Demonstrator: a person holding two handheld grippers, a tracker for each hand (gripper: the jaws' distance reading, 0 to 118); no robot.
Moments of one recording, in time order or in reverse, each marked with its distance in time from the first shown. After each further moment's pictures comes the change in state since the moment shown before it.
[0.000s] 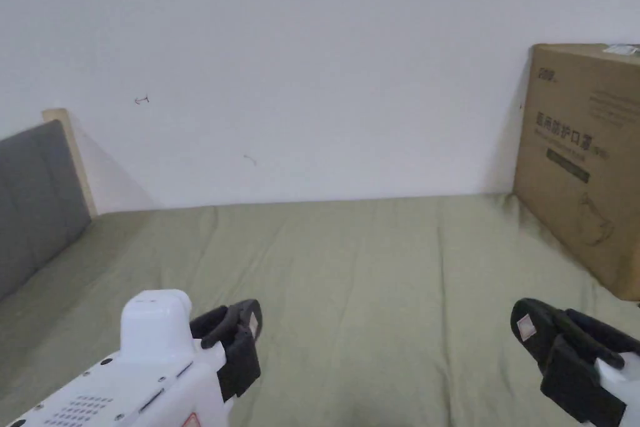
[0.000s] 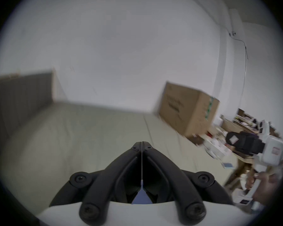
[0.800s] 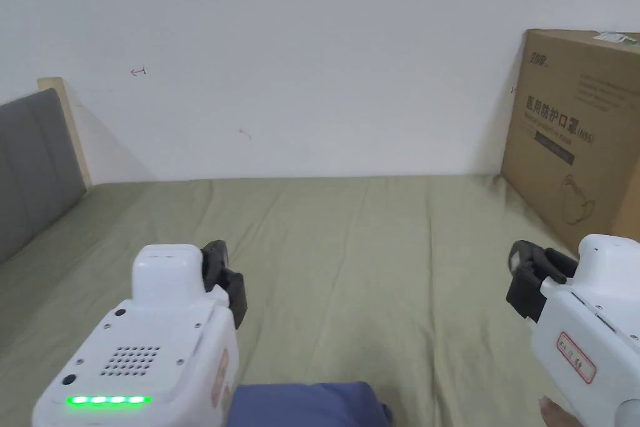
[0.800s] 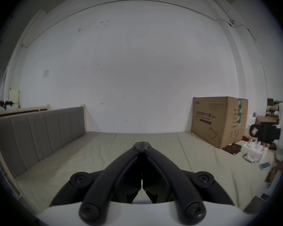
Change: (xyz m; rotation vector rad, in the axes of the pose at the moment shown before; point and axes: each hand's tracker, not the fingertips) left arm -0.009 -0.032 -0.009 0.074 0.192 -0.092; right arm 0.012 -0.023 -0.042 -0.022 -0.201 -0.058
